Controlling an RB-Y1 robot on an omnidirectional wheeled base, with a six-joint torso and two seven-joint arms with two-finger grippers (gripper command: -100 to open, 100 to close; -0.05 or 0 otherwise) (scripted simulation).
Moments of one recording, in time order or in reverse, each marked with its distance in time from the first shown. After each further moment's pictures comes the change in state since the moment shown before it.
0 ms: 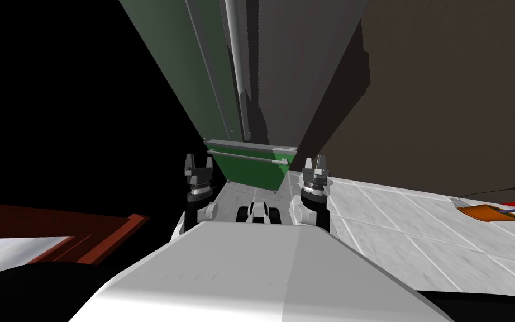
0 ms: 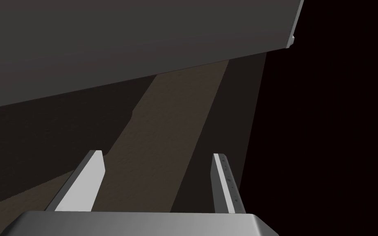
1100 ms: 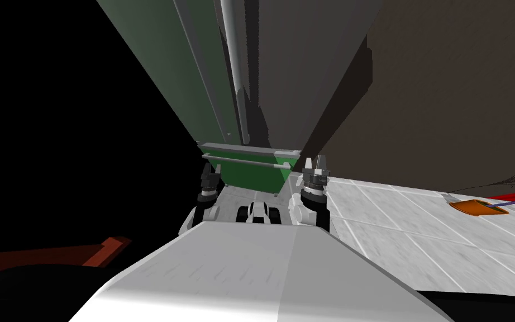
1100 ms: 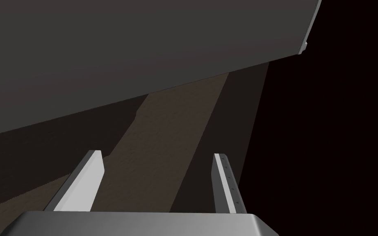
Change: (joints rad) left arm -0.060 0.122 -0.031 0.277 -0.008 -0.142 -0.042; right arm 0.000 0.000 0.000 0.000 0.000 0.000 0.000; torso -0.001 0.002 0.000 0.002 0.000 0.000
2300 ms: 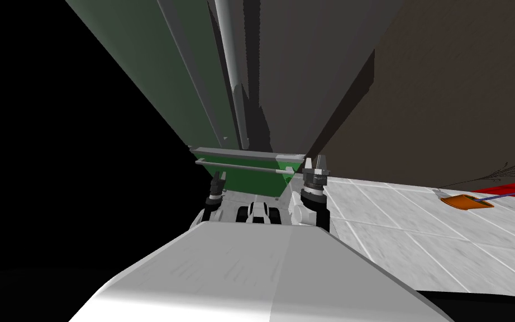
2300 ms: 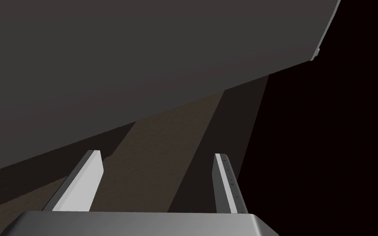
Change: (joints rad) left arm -0.080 0.013 -0.029 0.338 -0.007 -0.173 -0.044; right arm 0.000 0.000 0.000 0.000 0.000 0.000 0.000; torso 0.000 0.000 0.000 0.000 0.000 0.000
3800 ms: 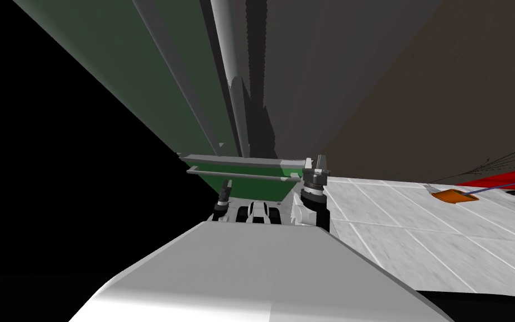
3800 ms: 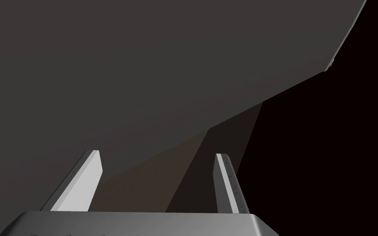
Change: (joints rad) left arm -0.082 -0.060 -0.044 0.377 -0.013 -0.187 -0.060; right arm 0.000 0.000 0.000 0.000 0.000 0.000 0.000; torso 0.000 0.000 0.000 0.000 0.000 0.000
